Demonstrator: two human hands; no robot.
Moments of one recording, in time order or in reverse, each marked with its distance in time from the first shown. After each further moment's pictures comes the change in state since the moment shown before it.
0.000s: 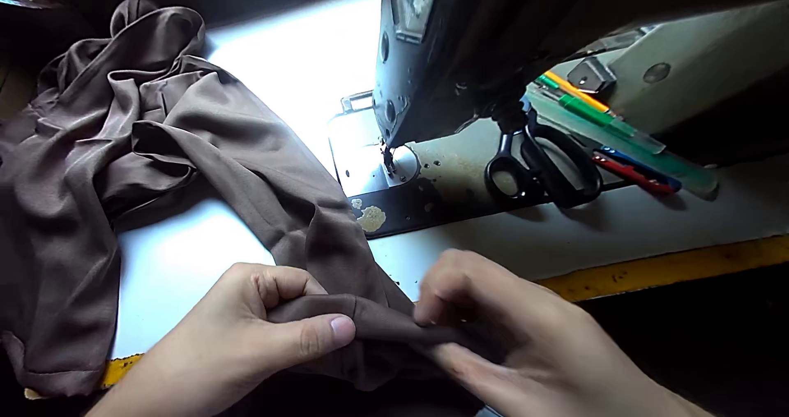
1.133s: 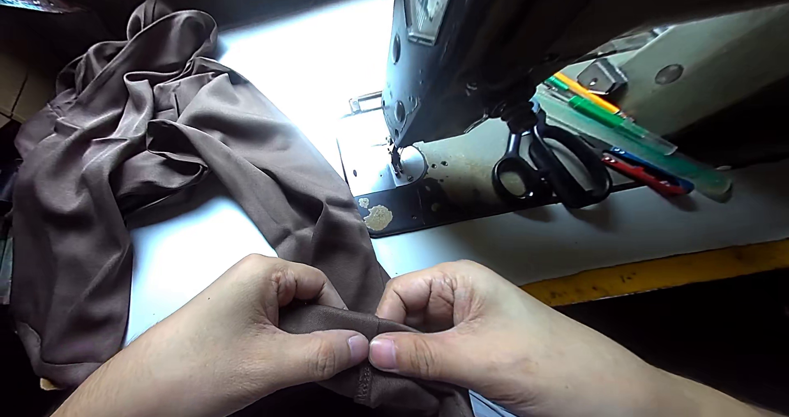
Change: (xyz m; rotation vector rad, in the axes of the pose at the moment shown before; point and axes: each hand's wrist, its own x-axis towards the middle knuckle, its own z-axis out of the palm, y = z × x) left_hand 0.003 0.020 -0.010 0.275 -0.151 0.049; right_hand 0.036 -0.027 0.006 0.801 -0.286 0.633
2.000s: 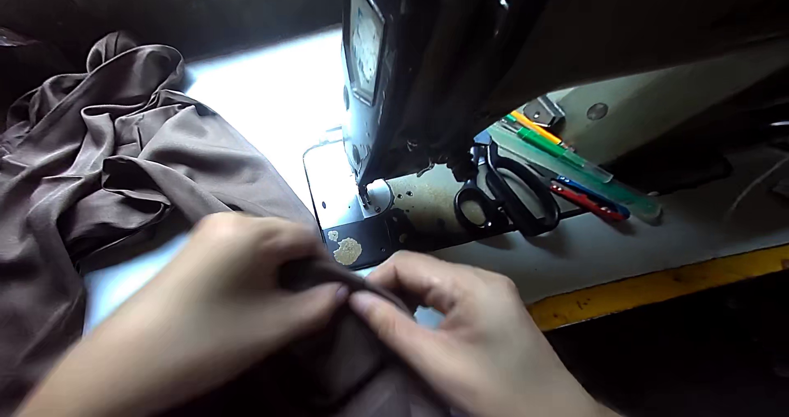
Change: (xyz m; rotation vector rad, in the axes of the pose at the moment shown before) left_hand 0.059 0.024 -0.020 0.670 0.215 0.269; right_hand 0.012 0.005 -0.013 -0.647 0.549 -0.500
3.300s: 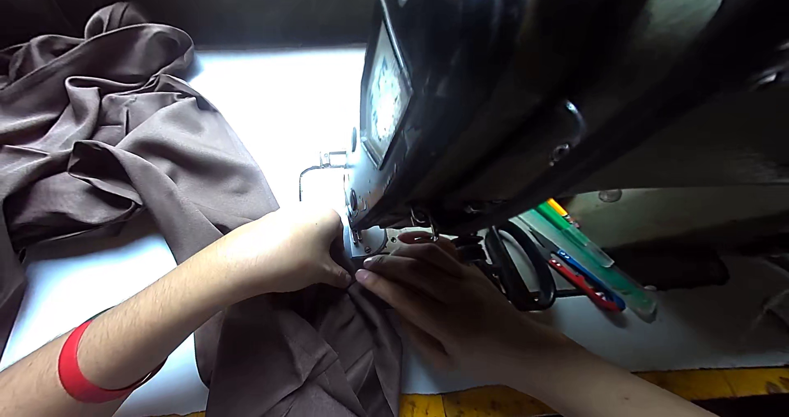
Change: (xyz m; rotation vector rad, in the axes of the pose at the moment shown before) left_hand 0.094 -0.035 0.045 -0.001 -0.416 -0.348; right_hand 0.053 0.099 -0.061 -0.621 -0.286 -0.742
